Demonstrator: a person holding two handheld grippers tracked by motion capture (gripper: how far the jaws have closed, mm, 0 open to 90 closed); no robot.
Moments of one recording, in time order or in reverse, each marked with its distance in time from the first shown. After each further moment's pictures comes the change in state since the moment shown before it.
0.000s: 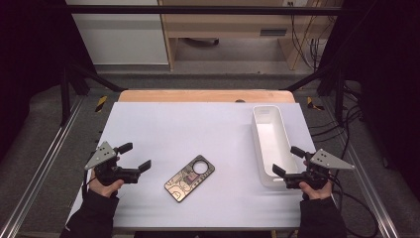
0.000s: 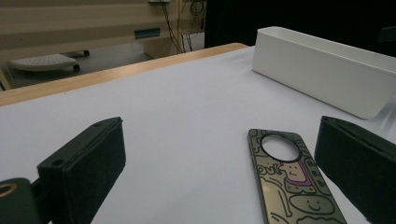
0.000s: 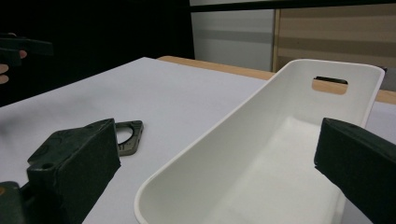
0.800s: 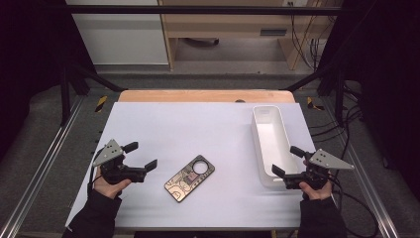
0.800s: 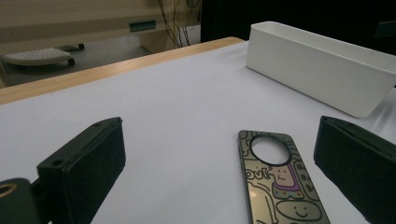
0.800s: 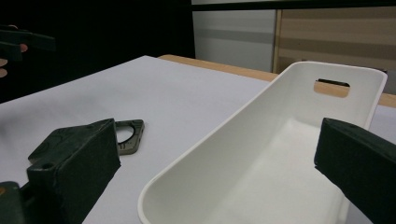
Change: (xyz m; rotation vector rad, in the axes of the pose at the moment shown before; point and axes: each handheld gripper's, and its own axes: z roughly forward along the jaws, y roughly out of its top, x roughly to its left) left arm -0.014 0.012 0.010 0.038 -0.009 0.006; right arm 0.002 0.002 0.000 0.005 0.002 -0.017
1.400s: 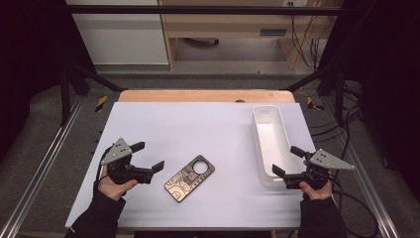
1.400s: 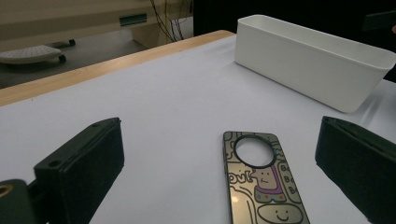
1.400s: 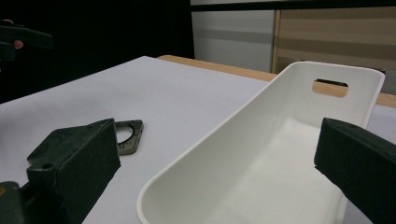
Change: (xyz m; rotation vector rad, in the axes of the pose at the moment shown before) left arm -0.018 0.013 0.008 0.037 -0.020 0.025; right arm 0.000 0.000 -0.001 -0.001 -0.004 0.000
